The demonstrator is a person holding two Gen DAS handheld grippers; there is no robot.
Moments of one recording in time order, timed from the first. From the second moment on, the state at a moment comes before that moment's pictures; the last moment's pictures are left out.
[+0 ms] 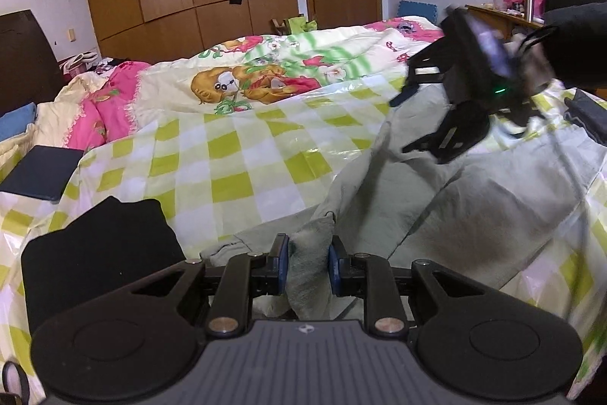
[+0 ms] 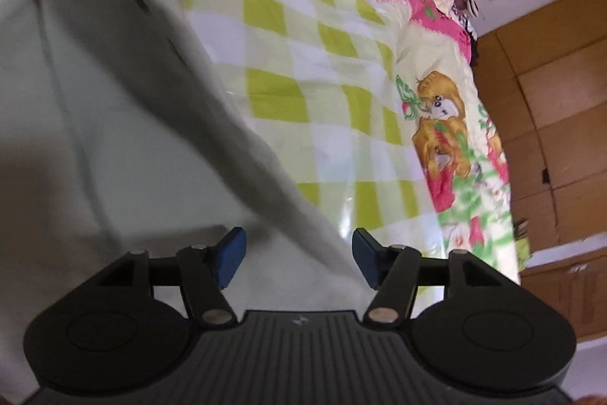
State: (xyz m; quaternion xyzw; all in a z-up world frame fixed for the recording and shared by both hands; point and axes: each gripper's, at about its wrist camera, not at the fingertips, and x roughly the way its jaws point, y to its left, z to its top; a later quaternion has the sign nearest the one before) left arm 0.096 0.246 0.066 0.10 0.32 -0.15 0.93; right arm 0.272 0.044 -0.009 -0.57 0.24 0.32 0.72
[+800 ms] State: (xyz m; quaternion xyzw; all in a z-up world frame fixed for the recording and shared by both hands) left arm 0.184 0.236 0.126 0.17 0.22 -0.09 0.96; right arm 0.227 -0.023 0.147 -0.38 0.25 0.19 0.87
